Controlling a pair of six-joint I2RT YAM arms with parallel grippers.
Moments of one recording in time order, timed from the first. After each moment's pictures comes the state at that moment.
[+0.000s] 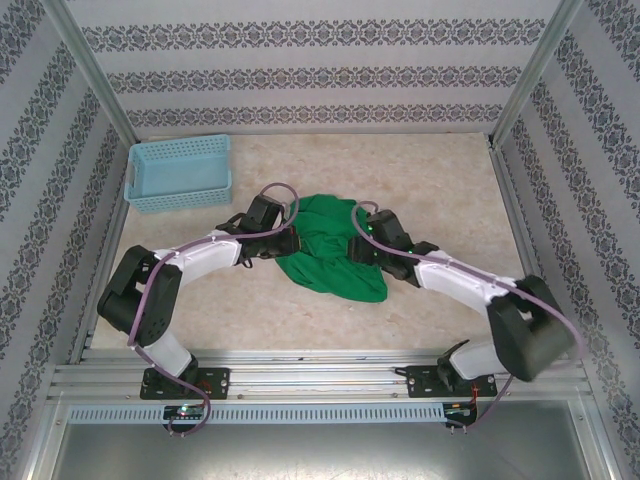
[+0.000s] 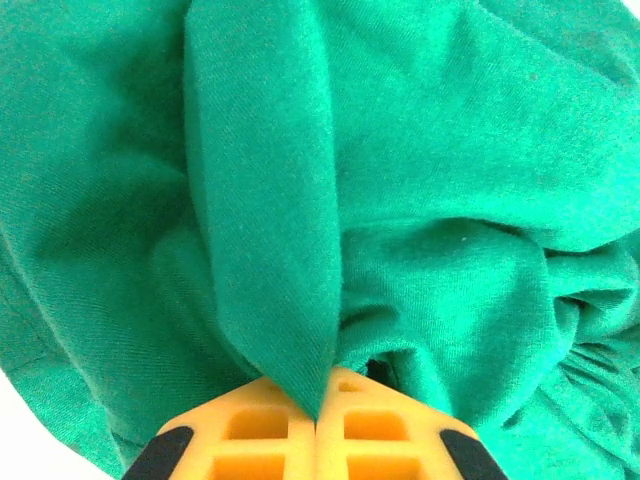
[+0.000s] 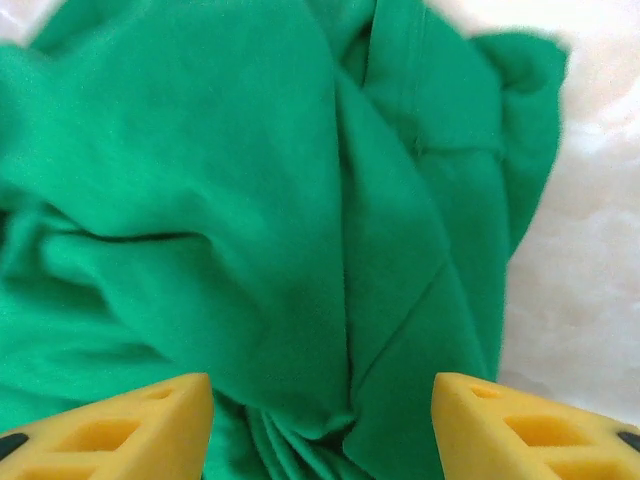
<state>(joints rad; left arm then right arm) -0.49 1.65 0.96 -0.21 0.24 -0.61 0.56 1.44 0.76 -0.19 0.06 0.51</state>
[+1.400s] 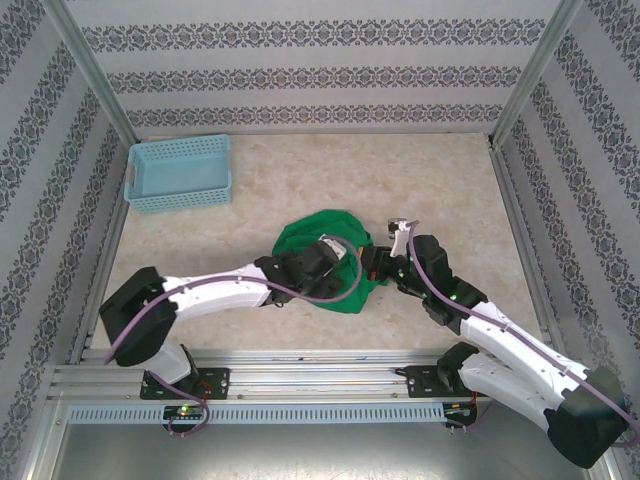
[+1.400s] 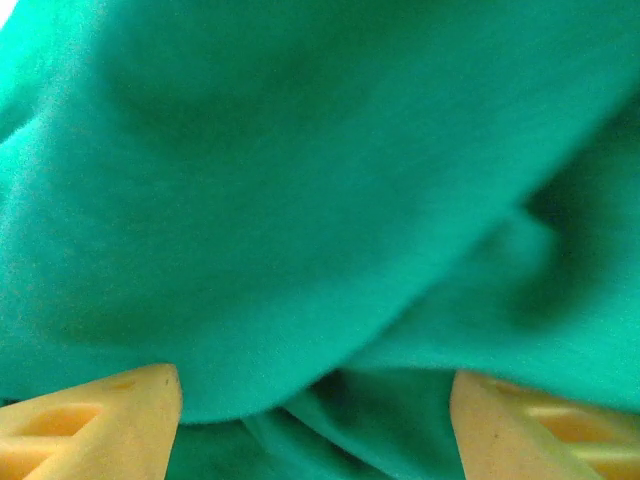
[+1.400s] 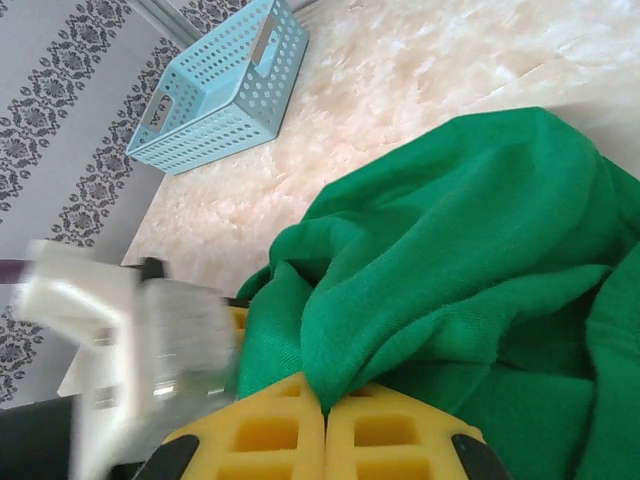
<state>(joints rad) -0.96 1.60 0.99 -0.33 -0.24 -0.20 0.59 0.86 0.51 -0.07 -0.18 0.68</state>
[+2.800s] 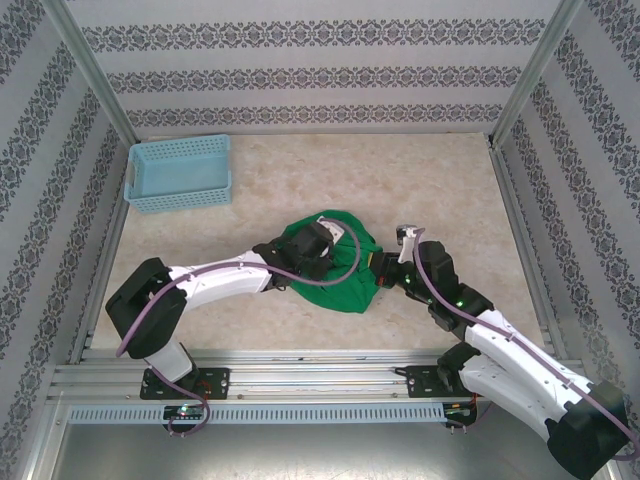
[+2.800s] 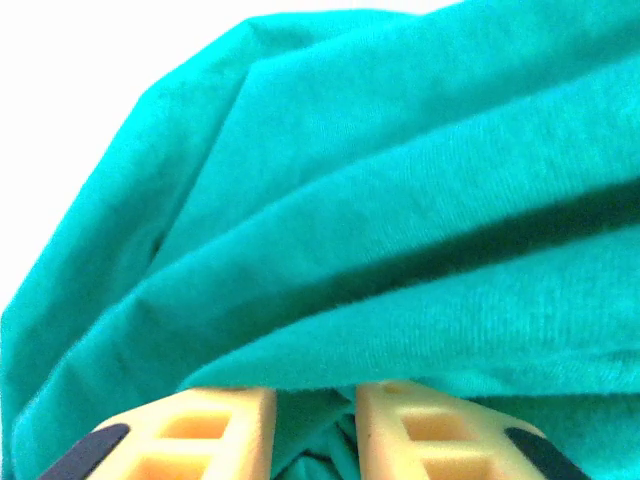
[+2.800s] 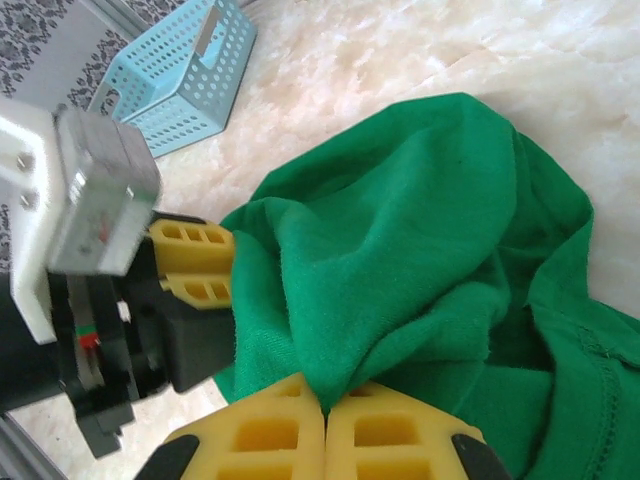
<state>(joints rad) -0.84 1.64 1.03 -0.23 -0.23 -0.09 0.55 0.79 0.46 -0.14 -0.15 0.63</state>
